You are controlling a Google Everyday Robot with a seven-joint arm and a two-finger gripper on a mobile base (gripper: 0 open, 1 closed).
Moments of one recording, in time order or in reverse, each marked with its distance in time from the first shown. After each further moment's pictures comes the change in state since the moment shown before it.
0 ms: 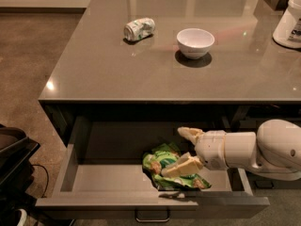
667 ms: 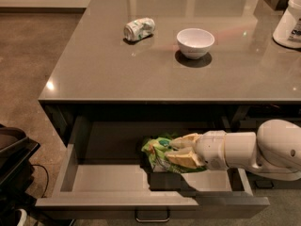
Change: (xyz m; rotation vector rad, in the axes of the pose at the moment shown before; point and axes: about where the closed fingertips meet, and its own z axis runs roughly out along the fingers) arm 0.000 0.000 0.000 0.000 0.000 0.000
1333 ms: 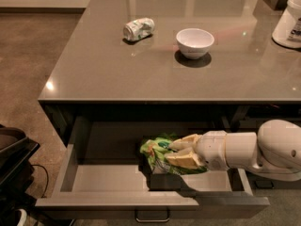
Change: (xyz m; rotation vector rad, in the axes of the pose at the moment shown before) arm 0.000 0.000 0.000 0.000 0.000 0.000
